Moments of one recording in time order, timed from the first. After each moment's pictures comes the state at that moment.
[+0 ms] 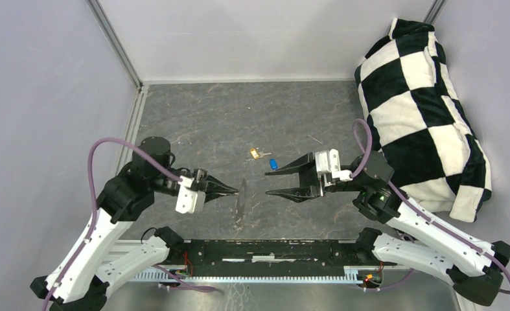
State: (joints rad) left arm -0.63 0.78 1.13 -0.78 1.05 0.87; right arm 0.92 0.84 0.86 0.23 -0.70 -0.08
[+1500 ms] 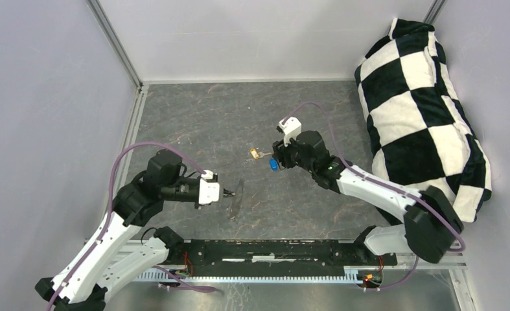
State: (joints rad) left arm -0.63 0.70 0.92 -0.77 0.76 0.75; right arm 0.73 1.30 0.79 0.09 0.07 0.04
